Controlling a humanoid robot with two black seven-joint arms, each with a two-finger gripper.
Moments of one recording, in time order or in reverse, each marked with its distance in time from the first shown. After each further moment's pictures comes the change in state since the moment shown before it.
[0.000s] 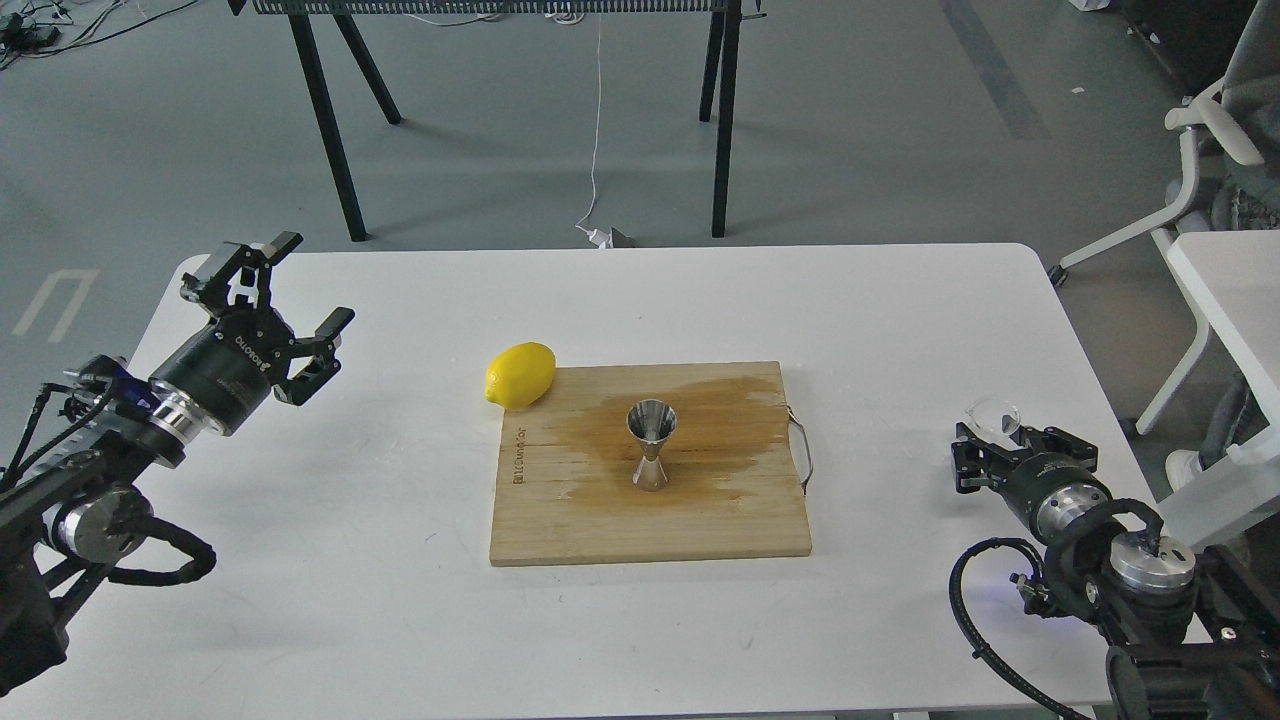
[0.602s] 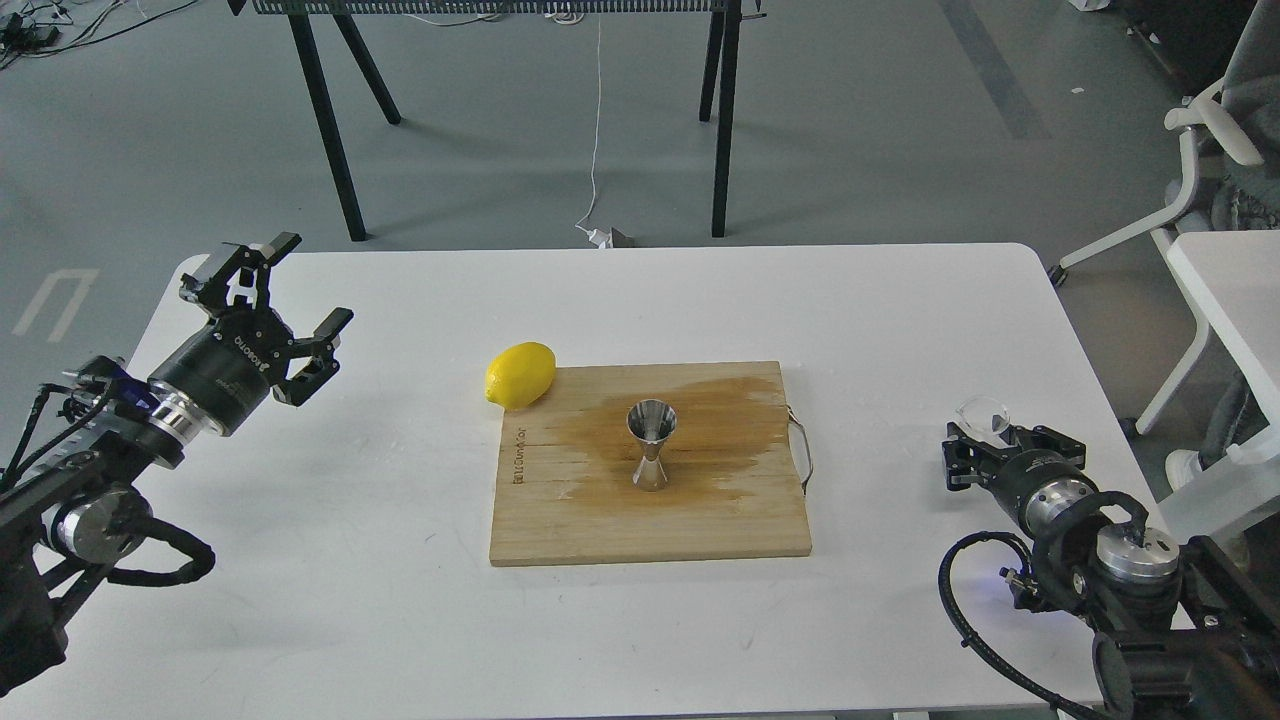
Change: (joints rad) left arm 0.000 0.000 -0.001 0.003 0.000 0.000 0.000; right arm 0.024 0.015 -0.009 -0.047 -0.001 0.007 -0.003
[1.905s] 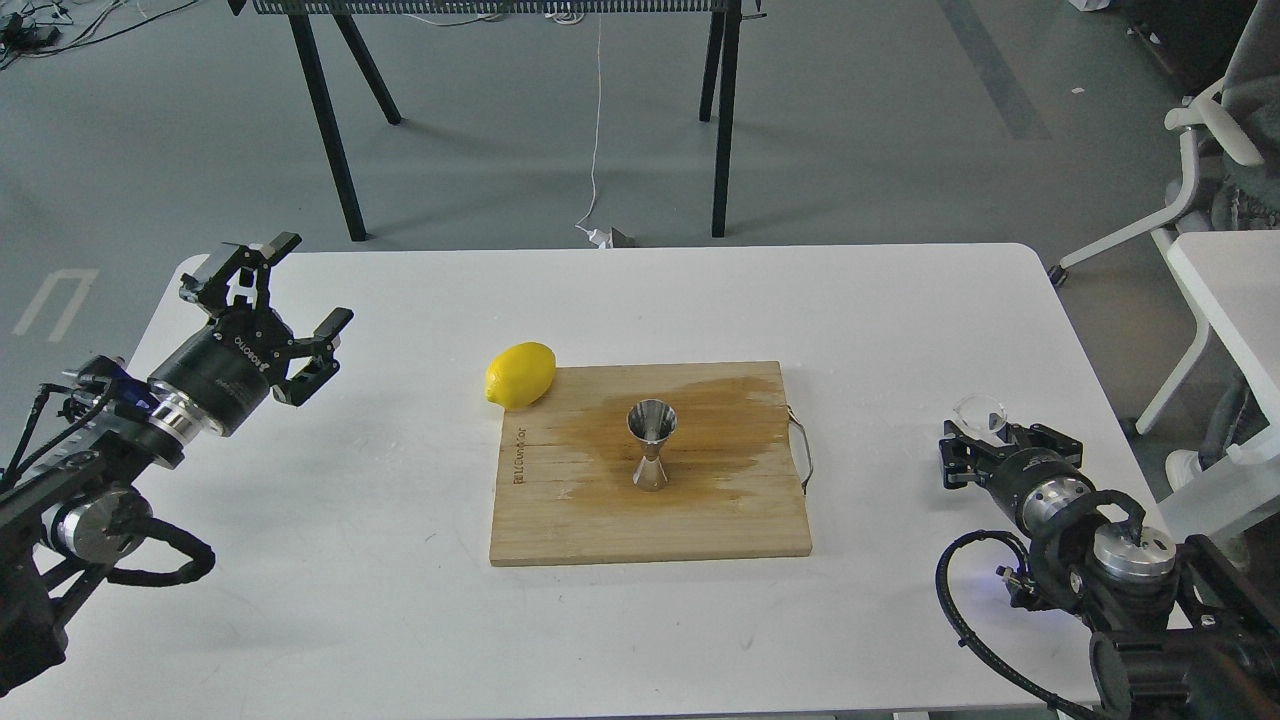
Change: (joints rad) left arm 0.000 0.000 0.000 0.000 0.000 0.000 0.000; right arm -0.001 0.005 0.000 0.007 0.000 -0.002 0.002
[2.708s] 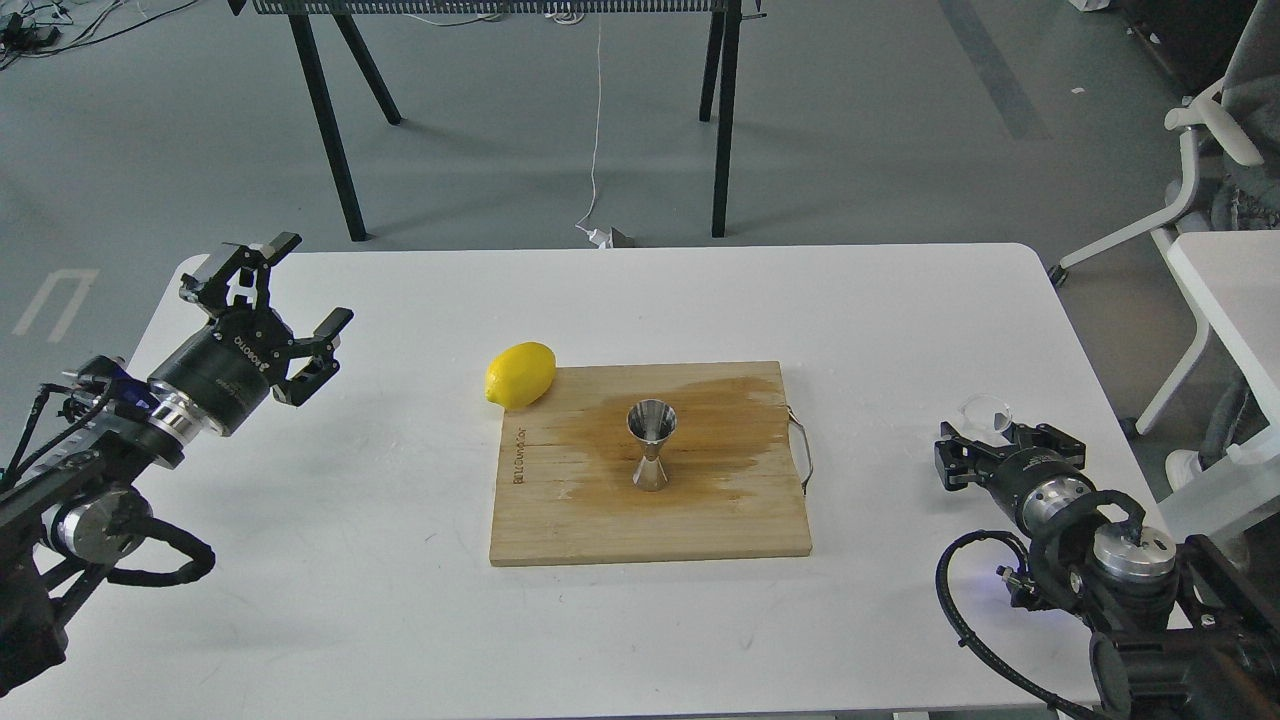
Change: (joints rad) left arm 0.000 0.000 0.000 0.000 0.000 0.000 0.000; right arm 0.000 0.000 0.000 0.000 -0.001 0.002 0.001
